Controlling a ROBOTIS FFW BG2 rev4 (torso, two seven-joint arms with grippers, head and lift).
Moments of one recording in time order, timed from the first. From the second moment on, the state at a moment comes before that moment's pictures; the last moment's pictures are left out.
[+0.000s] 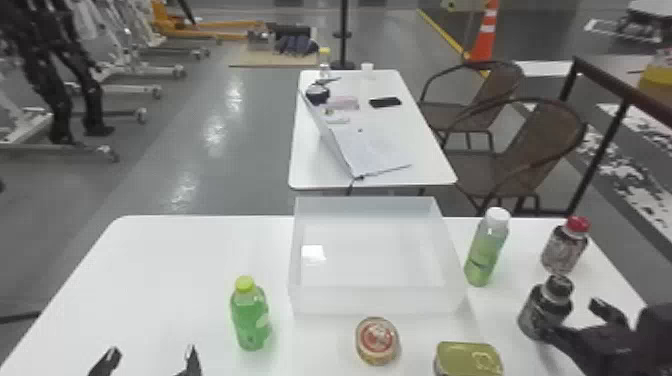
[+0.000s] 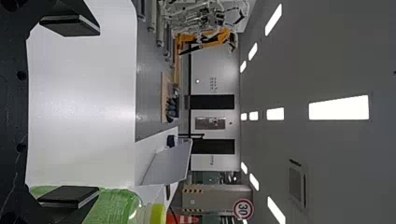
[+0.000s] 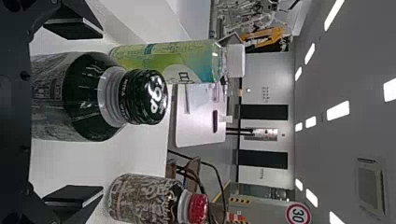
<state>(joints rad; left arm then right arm) 0.40 0.00 0.13 -1.56 0.05 -0.49 -0.08 0.06 -0.24 -0.23 -1.30 -0.16 -0.14 0.44</state>
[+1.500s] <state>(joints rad) 0.37 0.00 0.15 -1.50 0.07 -0.51 -0.11 0.17 -0.35 -0.09 -1.55 -0.32 0.04 0.22</state>
